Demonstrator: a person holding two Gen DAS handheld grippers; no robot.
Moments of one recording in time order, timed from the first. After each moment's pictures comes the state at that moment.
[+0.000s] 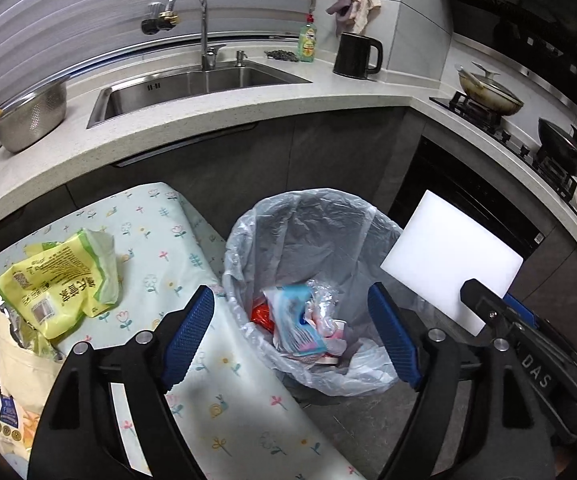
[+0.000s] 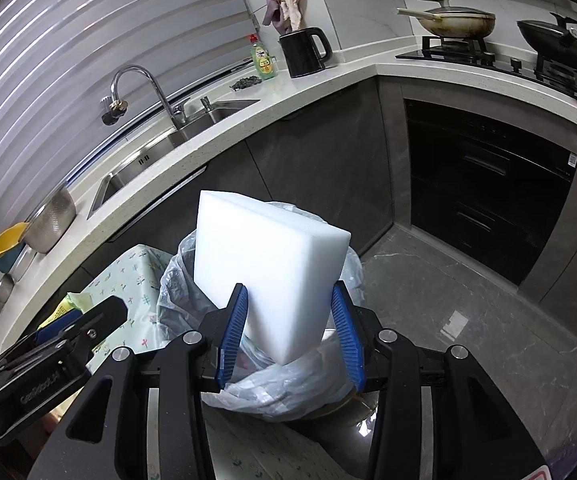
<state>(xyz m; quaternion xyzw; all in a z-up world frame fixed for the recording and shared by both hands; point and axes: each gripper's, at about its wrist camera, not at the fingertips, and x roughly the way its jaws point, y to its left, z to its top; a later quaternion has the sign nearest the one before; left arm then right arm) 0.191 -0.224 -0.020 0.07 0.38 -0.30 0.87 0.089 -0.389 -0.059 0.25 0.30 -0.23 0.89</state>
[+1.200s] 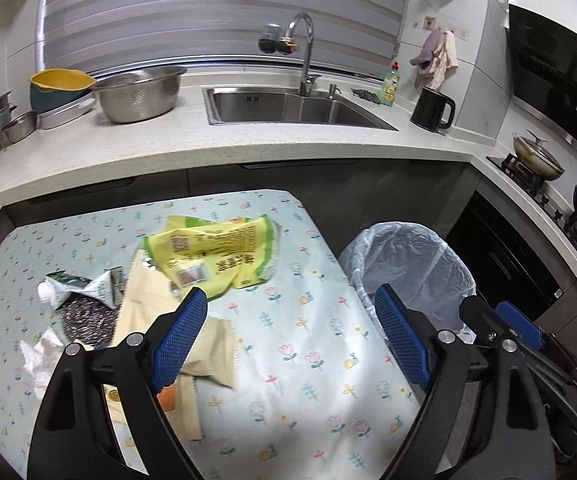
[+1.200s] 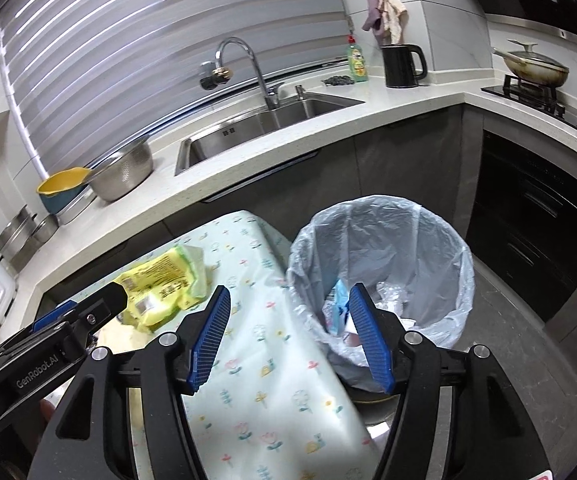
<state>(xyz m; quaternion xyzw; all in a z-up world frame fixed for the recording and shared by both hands) 0.181 -0.073 0.024 0.00 0.36 -0.20 0.91 0.108 -0.249 -0.007 0.19 0.31 -0.13 0.92</state>
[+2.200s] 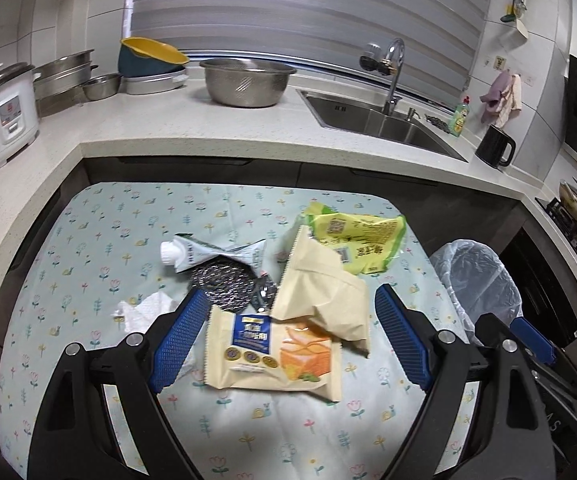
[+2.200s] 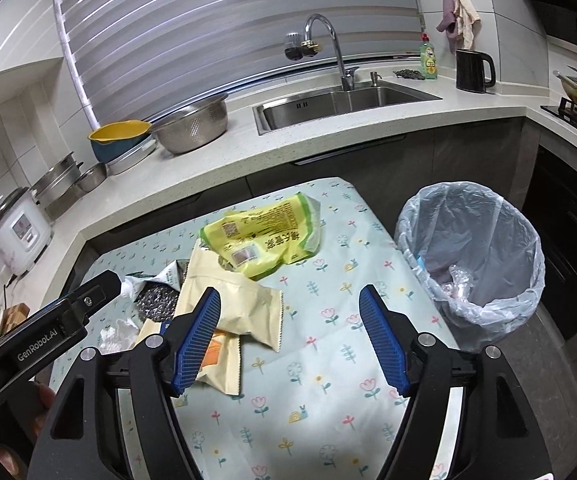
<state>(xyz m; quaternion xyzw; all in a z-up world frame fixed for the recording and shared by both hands) 0.170 0.074 0.019 -0.05 0.36 -0.10 0.92 0.120 -0.126 -0.008 0.14 0.33 -0.05 0.93</state>
